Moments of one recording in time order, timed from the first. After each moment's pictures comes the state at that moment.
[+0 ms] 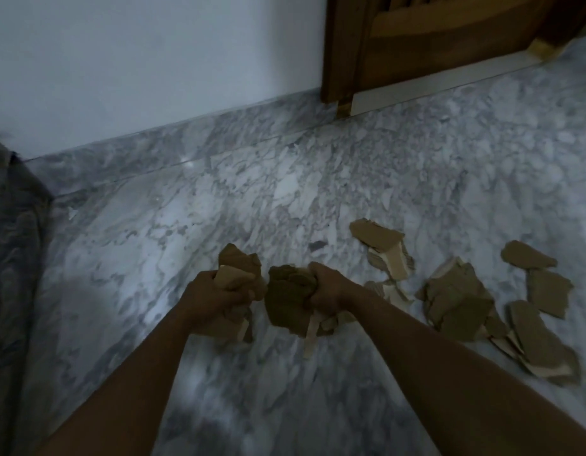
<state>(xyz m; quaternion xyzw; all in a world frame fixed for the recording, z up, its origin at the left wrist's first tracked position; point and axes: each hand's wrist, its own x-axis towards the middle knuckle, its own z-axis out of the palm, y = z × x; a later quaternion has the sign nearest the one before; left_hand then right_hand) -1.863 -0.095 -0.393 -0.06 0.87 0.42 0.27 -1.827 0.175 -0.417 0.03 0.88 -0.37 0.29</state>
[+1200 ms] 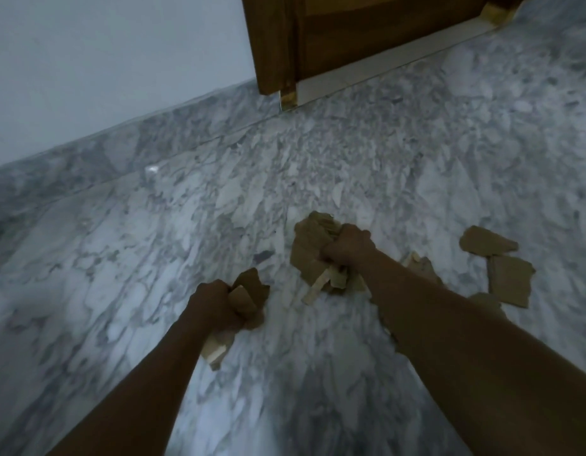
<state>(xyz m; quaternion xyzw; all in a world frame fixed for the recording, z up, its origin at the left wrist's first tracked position) -1.877 0.046 -0.417 0.05 0.95 0.05 0.29 -1.870 0.320 -0.421 0.32 0.85 -0.35 0.22</state>
